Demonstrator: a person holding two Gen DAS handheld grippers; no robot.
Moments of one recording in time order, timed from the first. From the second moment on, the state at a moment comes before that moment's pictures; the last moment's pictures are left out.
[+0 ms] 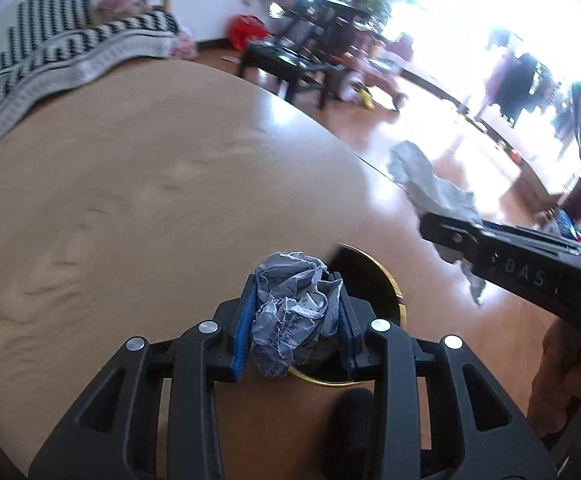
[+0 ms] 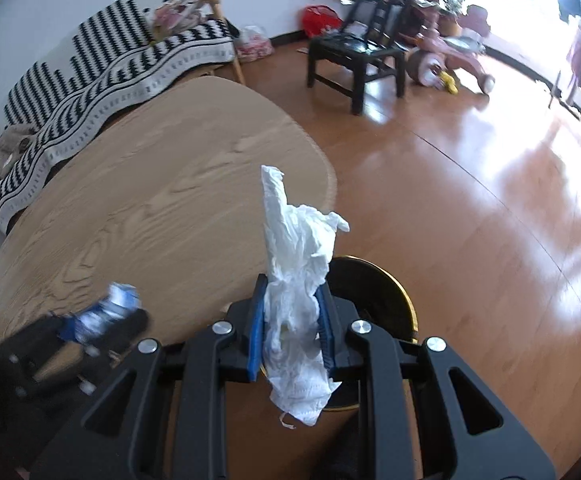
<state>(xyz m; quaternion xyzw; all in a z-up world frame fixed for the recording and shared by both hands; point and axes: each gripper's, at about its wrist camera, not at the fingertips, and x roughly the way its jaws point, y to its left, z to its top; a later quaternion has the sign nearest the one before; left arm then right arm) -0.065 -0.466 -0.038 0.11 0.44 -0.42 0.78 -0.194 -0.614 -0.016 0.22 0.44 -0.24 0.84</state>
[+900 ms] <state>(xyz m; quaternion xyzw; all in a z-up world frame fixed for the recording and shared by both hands) -0.080 -0.521 -0.074 0.13 0.46 -0.46 0.75 -0.203 -0.650 -0.046 0.26 0.48 -0.25 0.80</state>
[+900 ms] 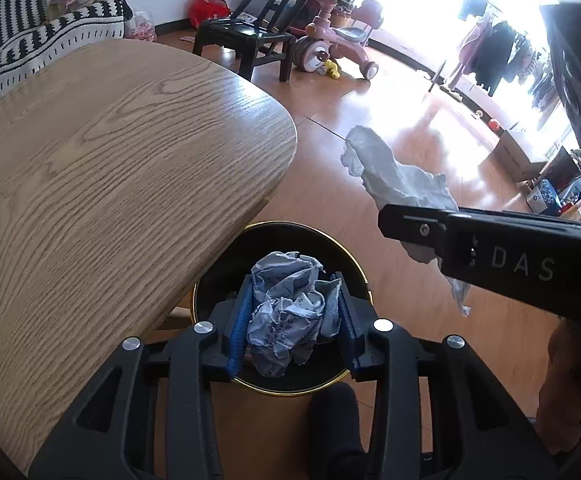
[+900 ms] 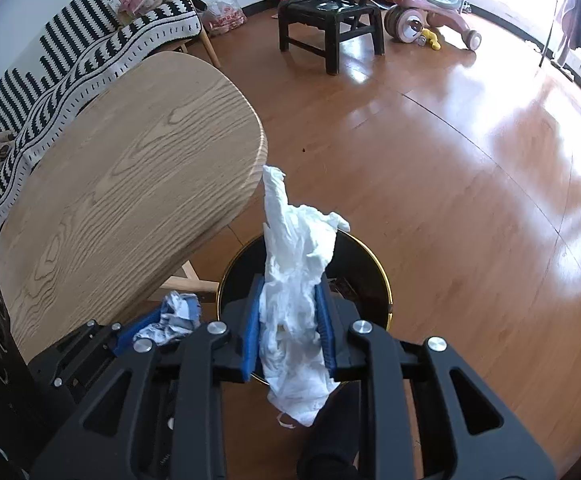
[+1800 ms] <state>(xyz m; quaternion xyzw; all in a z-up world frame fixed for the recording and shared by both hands) -0.033 -0.407 -0.004 0.11 0.40 -0.41 0.81 -0.165 -0.588 0.027 0.22 0.38 -0.24 0.86</state>
